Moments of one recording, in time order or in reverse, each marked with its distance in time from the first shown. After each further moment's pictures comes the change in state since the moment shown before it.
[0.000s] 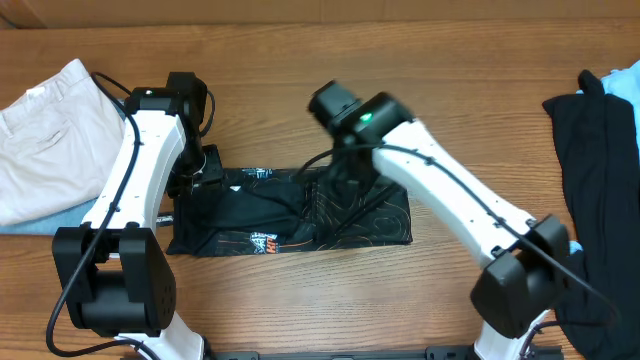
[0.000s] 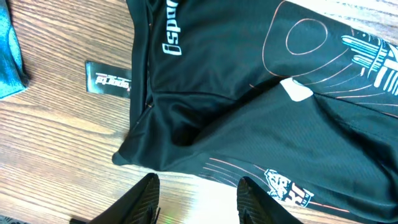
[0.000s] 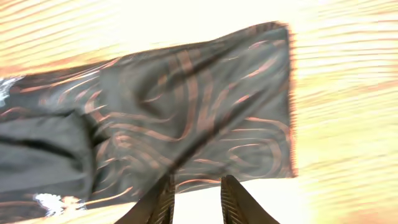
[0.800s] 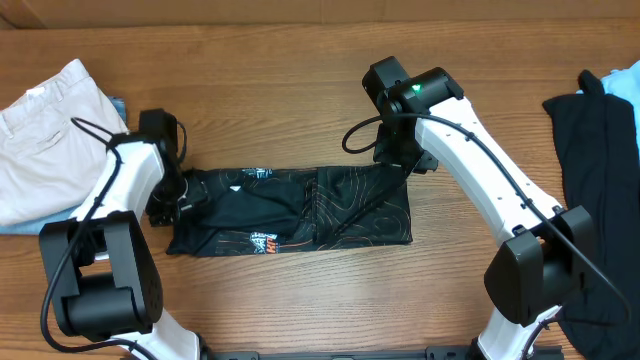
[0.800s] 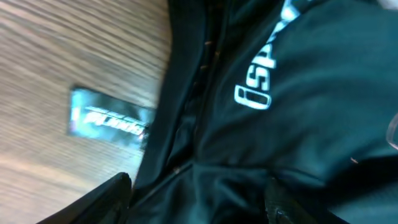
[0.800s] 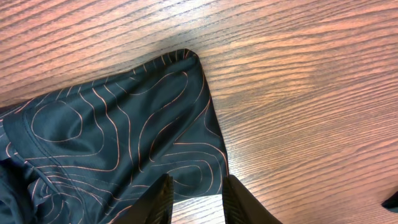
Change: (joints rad) left arm 0.175 0.000 -0.328 0.380 0.046 0.048; right arm -0.186 0.000 -0.013 -0.053 0.022 -0.105
